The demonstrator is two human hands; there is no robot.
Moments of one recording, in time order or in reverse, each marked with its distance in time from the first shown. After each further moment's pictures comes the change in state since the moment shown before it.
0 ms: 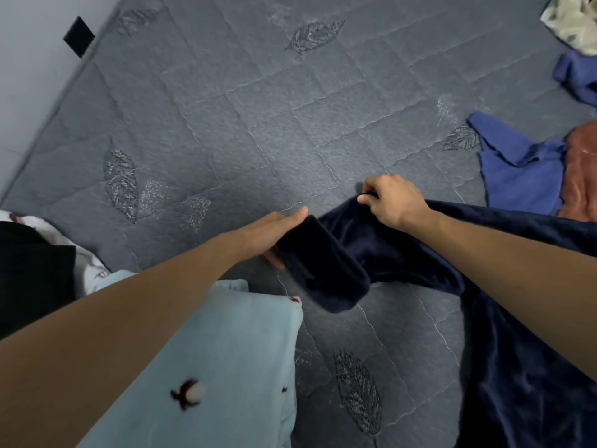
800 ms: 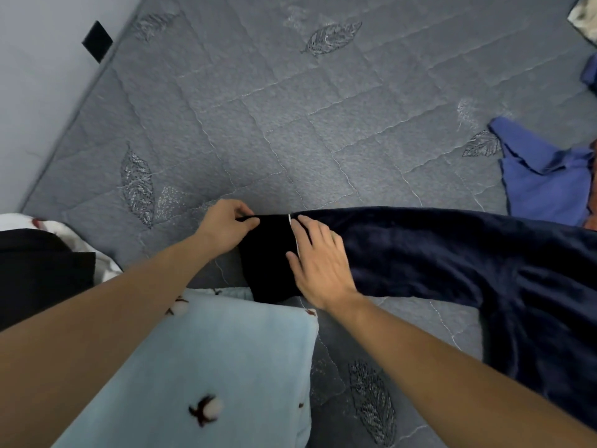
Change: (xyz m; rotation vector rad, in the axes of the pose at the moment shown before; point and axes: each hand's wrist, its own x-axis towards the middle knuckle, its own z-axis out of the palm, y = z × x) left_hand -0.009 -0.051 -0.069 0.194 0.650 -0.072; right_hand -0.068 -0.130 0.112 0.036 0.231 -0.275
